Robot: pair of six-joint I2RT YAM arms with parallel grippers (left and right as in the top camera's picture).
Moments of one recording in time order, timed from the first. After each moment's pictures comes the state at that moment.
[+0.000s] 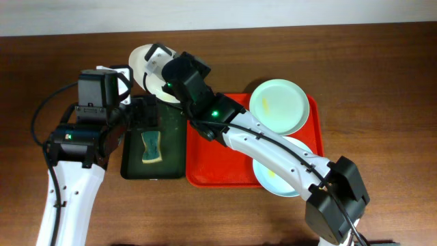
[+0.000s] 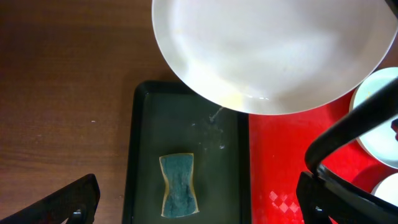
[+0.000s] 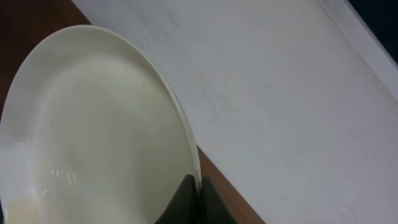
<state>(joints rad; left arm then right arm) -0.11 1.28 1.33 -0.90 -0.01 -0.14 0.81 1.94 1.69 -0.13 0.49 -0.52</state>
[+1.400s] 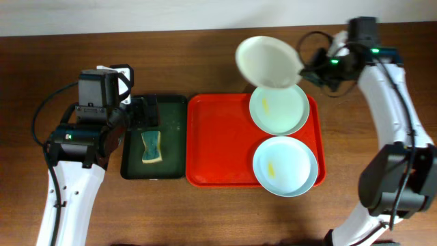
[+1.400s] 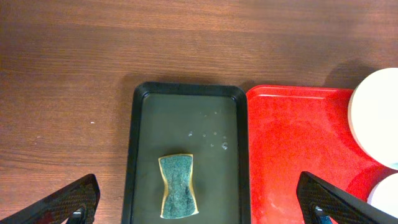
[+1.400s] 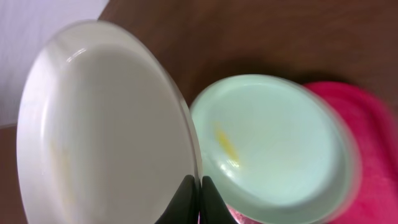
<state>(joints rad) -0.11 1.28 1.33 -0.90 -0.01 -0.14 -0.14 1.91 1.69 -0.91 -0.53 0.53</state>
